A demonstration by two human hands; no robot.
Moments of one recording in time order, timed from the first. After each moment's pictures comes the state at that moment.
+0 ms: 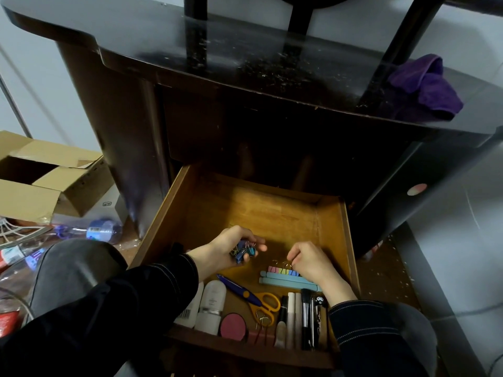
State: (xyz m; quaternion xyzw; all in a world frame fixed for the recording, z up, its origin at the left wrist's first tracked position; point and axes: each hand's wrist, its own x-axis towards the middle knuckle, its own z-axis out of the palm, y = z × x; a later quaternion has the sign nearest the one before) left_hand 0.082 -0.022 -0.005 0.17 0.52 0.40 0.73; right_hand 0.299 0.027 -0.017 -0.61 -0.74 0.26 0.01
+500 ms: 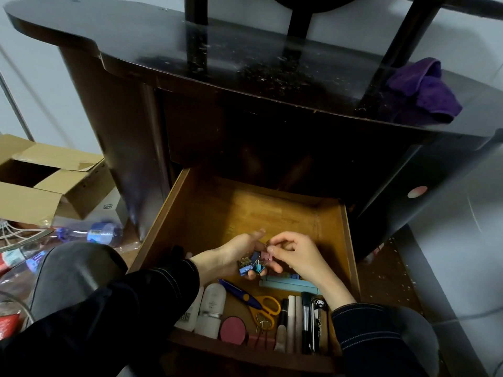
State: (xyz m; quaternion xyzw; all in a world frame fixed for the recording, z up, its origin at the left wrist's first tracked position) left_hand 0.094 -0.028 0.007 0.32 0.48 0.30 0.76; right_hand 0.276 0.011 0.018 -0.46 -0.73 0.45 0.20
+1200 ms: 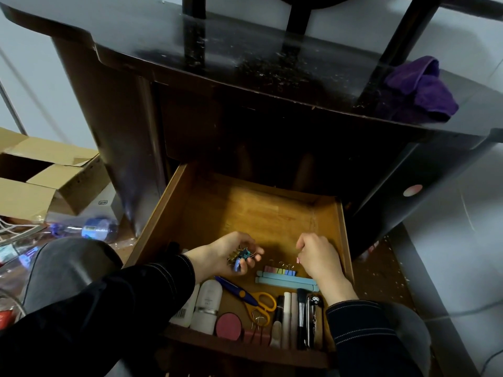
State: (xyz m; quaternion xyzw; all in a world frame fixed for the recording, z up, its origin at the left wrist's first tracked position) left_hand 0.085 -0.027 -0.005 0.13 0.50 0.33 0.79; right_hand 0.303 0.019 0.010 -0.62 -0.78 0.10 0.04
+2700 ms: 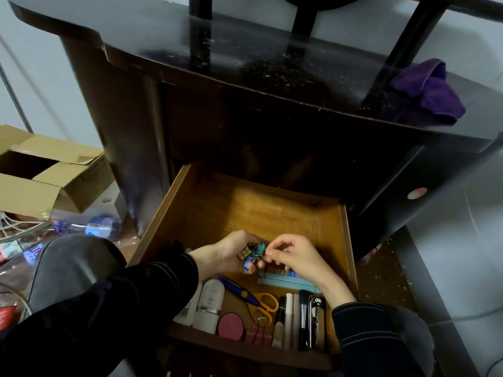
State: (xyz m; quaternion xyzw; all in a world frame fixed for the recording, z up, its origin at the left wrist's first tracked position) left_hand 0.090 -0.029 0.008 0.20 0.48 0.34 0.78; right_hand 0.278 0.005 0.027 -0.46 -0.72 0.50 0.15
